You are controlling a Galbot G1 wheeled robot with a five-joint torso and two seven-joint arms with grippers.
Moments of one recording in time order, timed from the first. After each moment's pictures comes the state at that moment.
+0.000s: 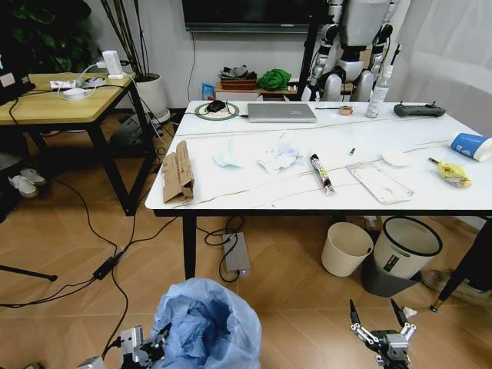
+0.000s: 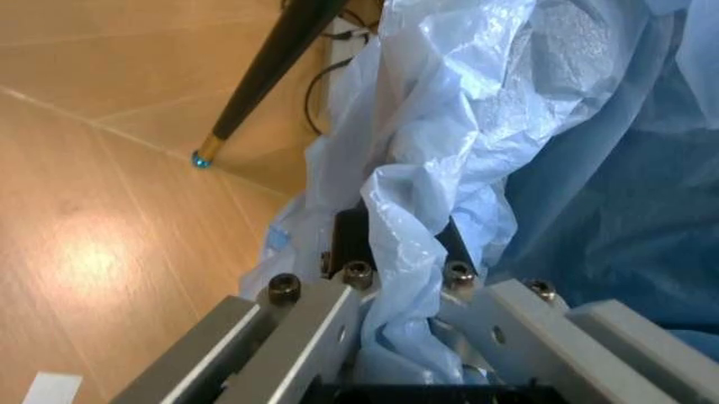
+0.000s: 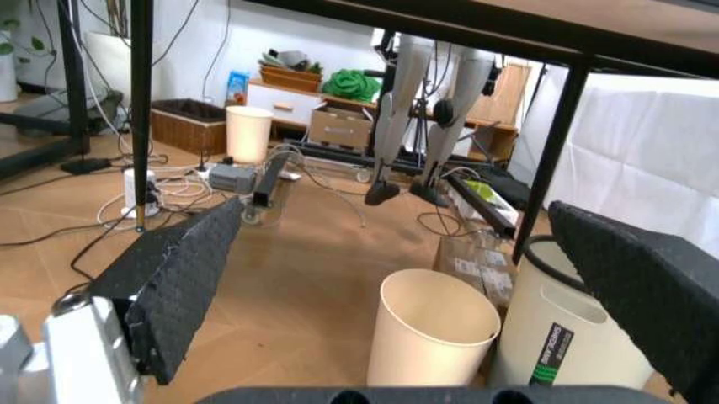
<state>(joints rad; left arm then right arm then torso) 1.99 -1.15 -0.59 -2.19 -1.00 0.30 -0.17 -1.78 1.61 0.87 1.73 0.03 0.63 -0.29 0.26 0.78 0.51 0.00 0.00</state>
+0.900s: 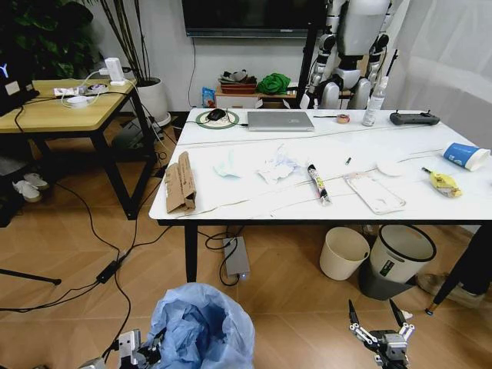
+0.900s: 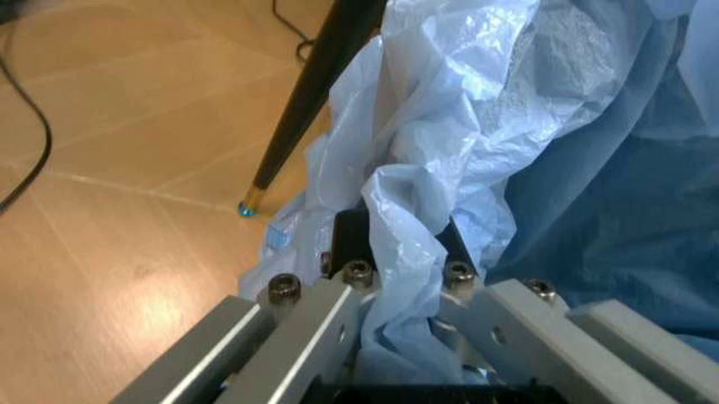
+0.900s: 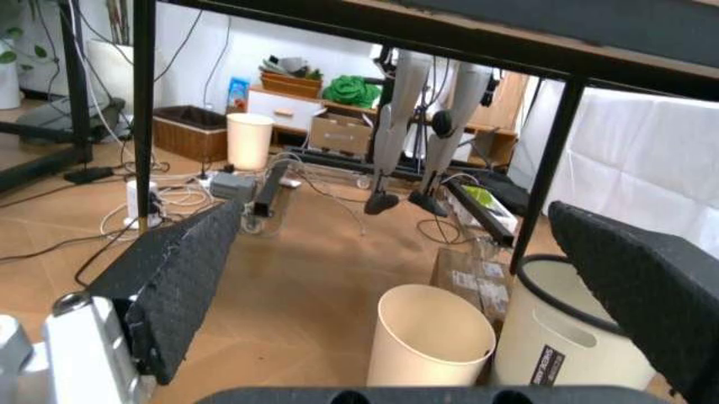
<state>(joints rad) 1.98 -1.16 -0.60 -2.12 -0.78 0.25 -0.08 -1.78 1.61 0.86 1.73 0.03 0.63 -0.29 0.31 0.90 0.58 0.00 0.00</state>
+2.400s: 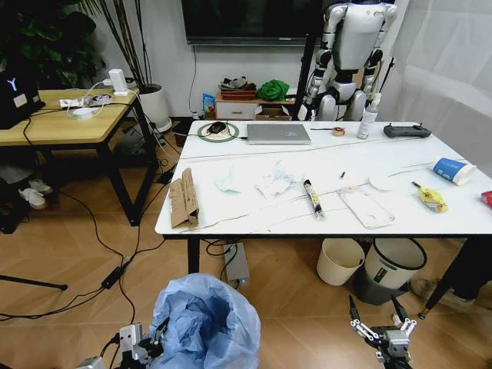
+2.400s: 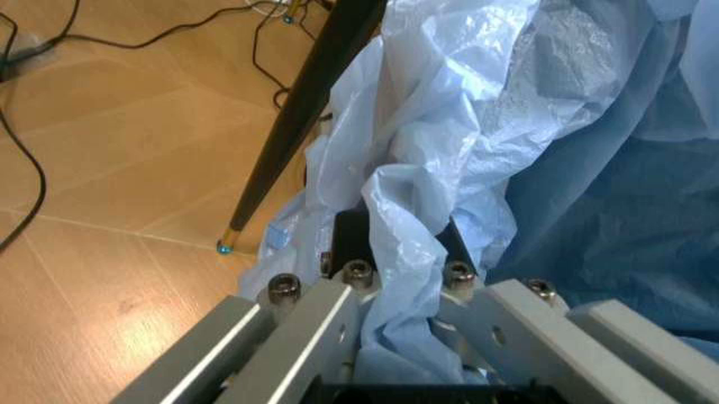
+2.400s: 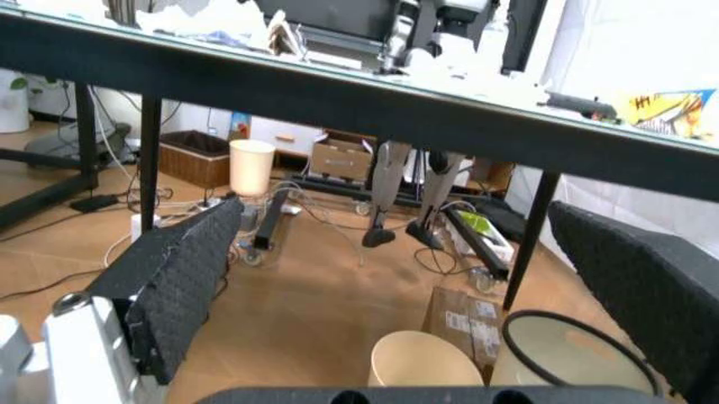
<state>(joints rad) 2.00 -1.18 -0.61 -2.18 -0.78 0.22 -0.07 -1.80 1.61 0.86 1.79 0.04 0.62 -0.29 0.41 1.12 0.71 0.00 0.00</state>
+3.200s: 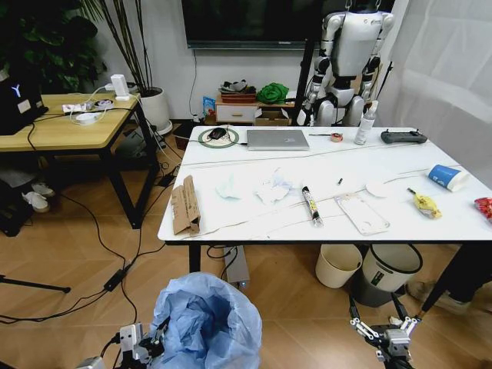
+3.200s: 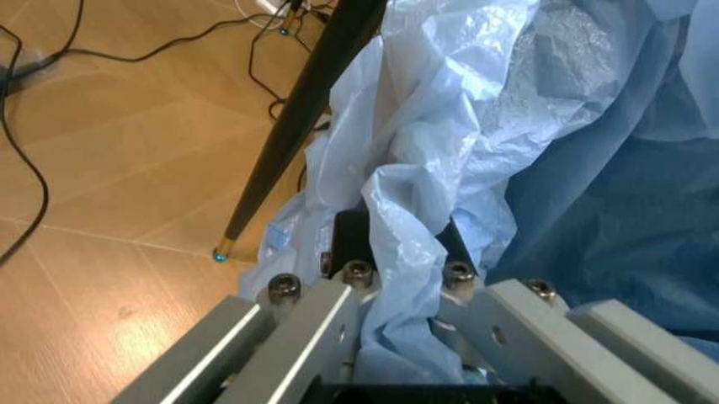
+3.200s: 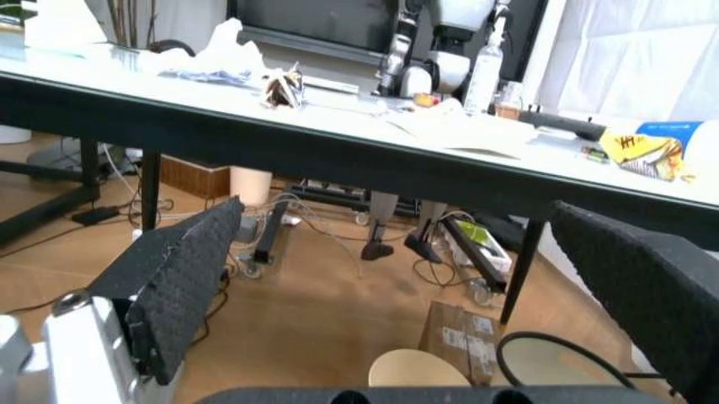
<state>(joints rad) 2.00 -1.18 -0.61 -2.18 -0.77 0.22 -0.07 -1.80 1.61 0.85 1.80 0.04 0.61 -0.29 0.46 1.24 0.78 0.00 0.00</state>
